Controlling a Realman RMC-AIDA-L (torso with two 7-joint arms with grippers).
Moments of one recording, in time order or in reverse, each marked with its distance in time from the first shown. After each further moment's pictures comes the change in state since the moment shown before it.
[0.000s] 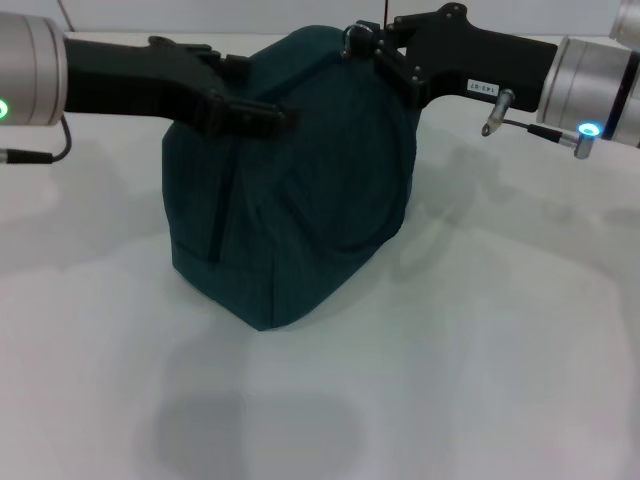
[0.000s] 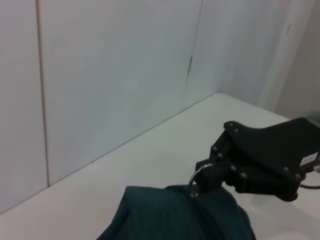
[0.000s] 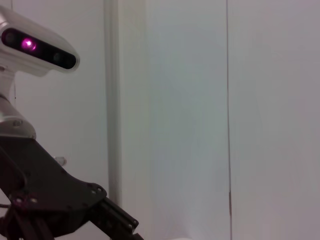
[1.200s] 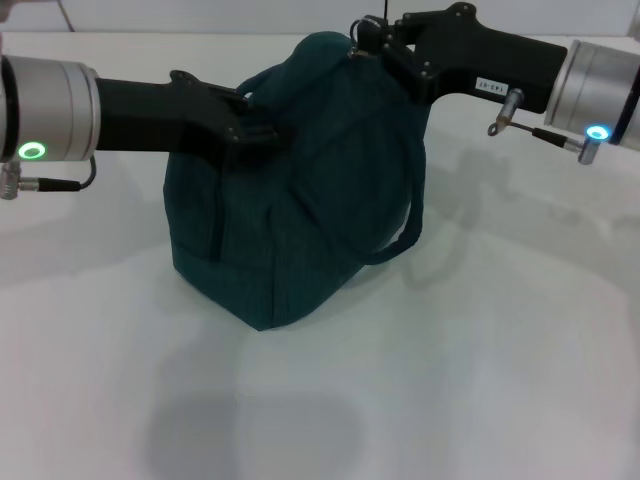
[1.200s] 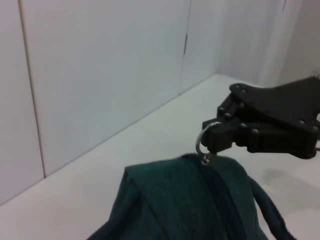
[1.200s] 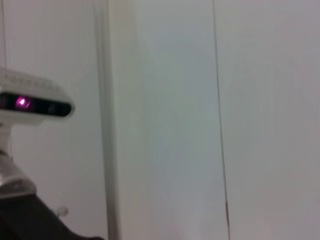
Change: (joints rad) left arm 0.036 -0.003 0.086 -0.100 -0.013 -0.112 0.144; right arm -0.023 0.001 0.000 0.002 0.048 -0.022 0.010
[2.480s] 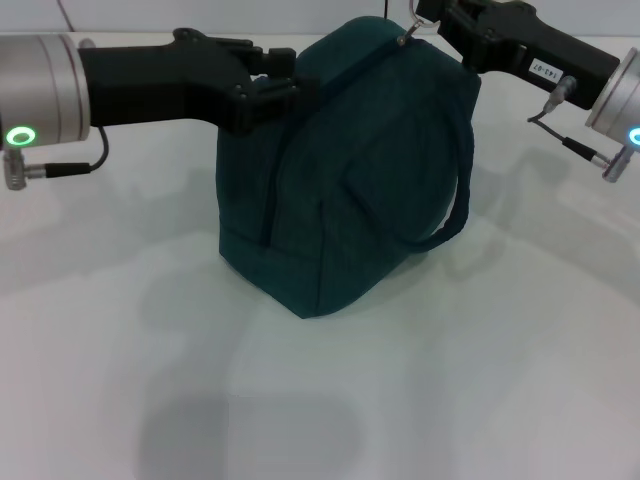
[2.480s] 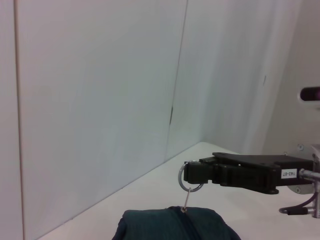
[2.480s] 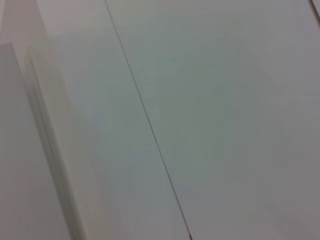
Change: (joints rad) left arm 0.066 -0.002 0.015 0.042 -0.206 -0.047 0.036; right arm -0.042 -0.004 0.001 0.115 0.231 -0.053 0.069
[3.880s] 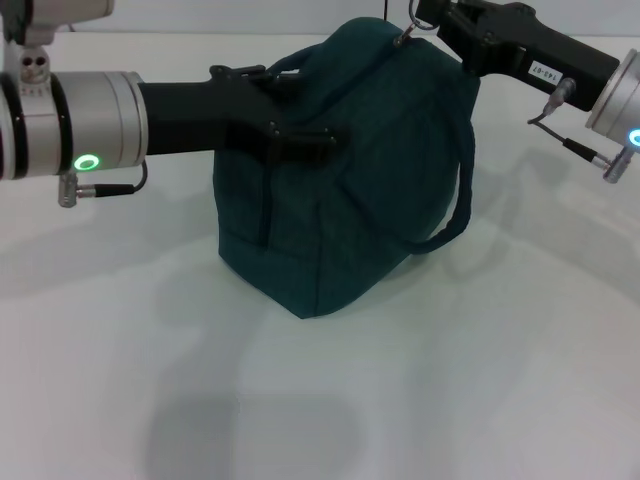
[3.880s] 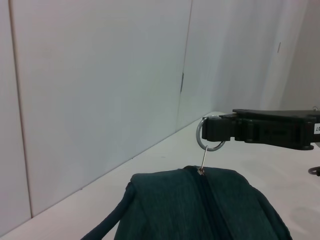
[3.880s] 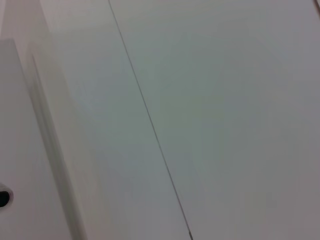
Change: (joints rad) left arm -0.025 0.003 0.124 -0.126 0.052 -0.156 0.067; right arm 0.000 -0.002 0.000 0.000 -0.009 0.001 -0.006
